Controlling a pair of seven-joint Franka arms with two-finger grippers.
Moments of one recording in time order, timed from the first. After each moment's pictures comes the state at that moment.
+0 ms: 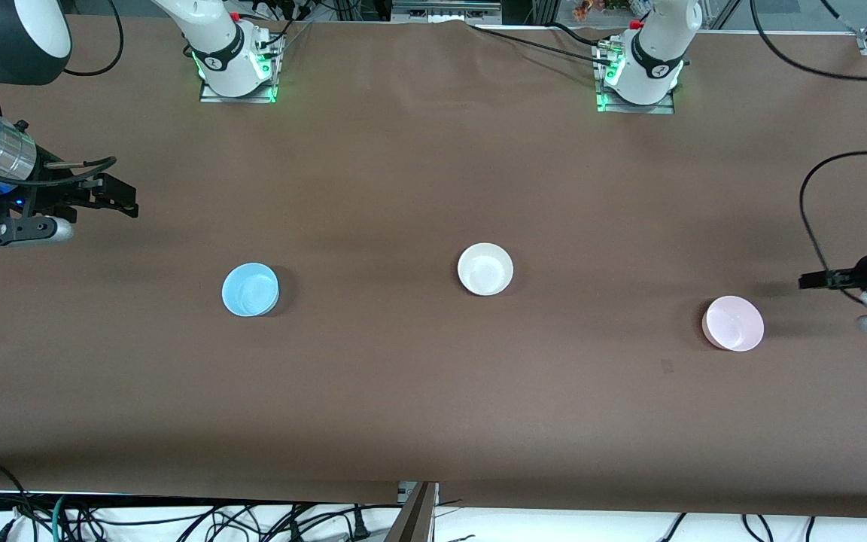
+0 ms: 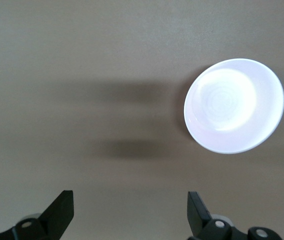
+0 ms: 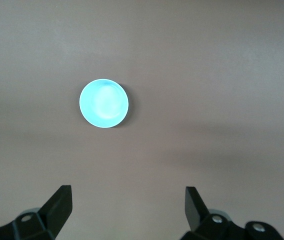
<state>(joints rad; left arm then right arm) 0.35 0.53 -0.03 -1.61 0.14 1.97 0.20 0.04 0.10 0.02 -1.63 0.00 1.65 -0.03</state>
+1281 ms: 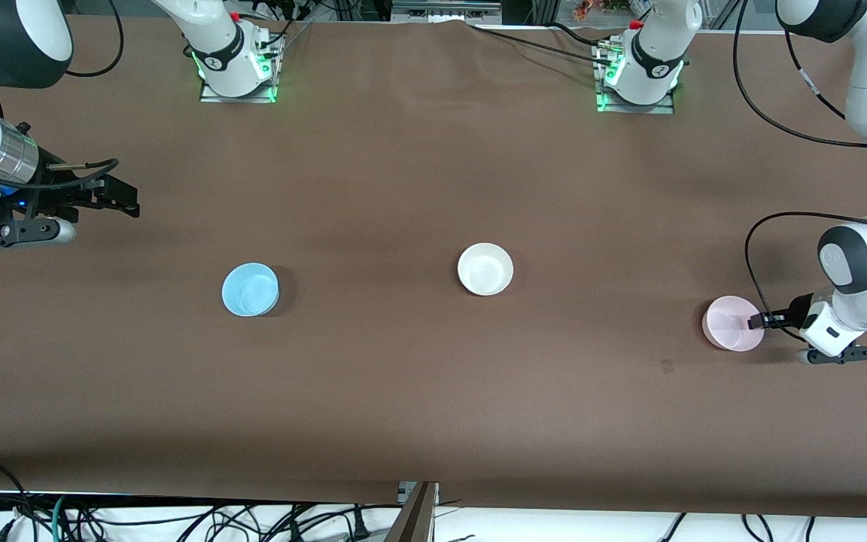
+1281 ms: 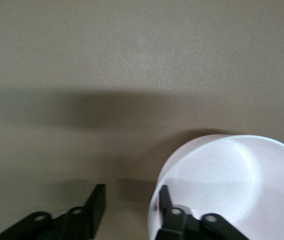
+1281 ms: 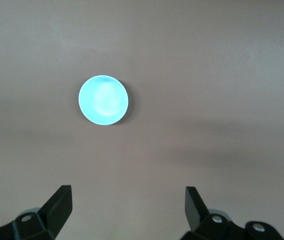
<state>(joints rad) 0.34 0.74 -0.04 -1.60 -0.01 2.25 0.20 0.04 0.11 0.02 -1.63 0.00 1.63 -0.03</state>
